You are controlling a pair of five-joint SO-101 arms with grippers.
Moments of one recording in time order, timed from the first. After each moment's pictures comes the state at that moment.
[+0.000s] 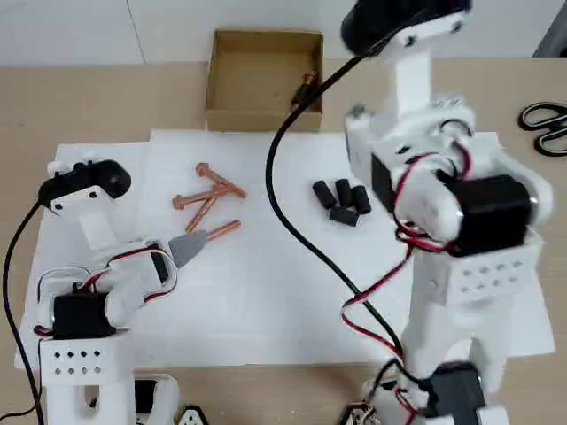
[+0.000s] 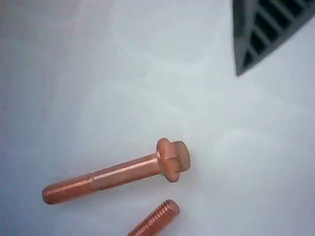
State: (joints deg) left arm -6.7 -57.3 45.7 81.3 21.0; right arm -14.6 -14.2 -33.8 95.5 3.6
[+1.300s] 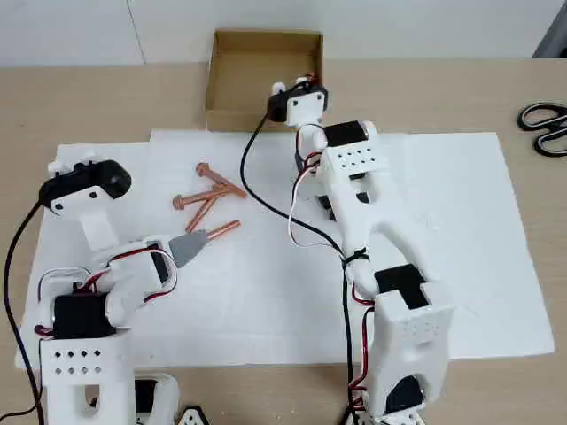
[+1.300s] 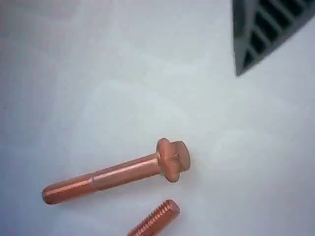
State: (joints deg) left arm -6.7 -57.3 45.7 81.3 21.0; right arm -18.5 24.6 -16.4 73.5 8.0
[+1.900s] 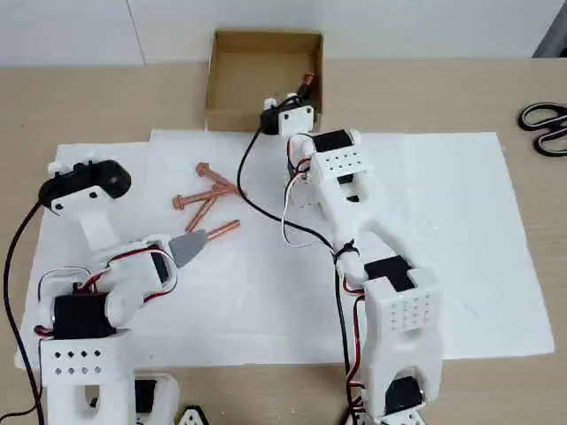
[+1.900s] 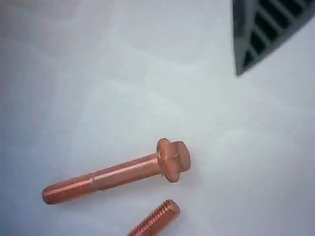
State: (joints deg) left arm -6.7 -57.3 45.7 81.3 21.0; right arm -19.2 32.8 -17.5 69.7 8.6
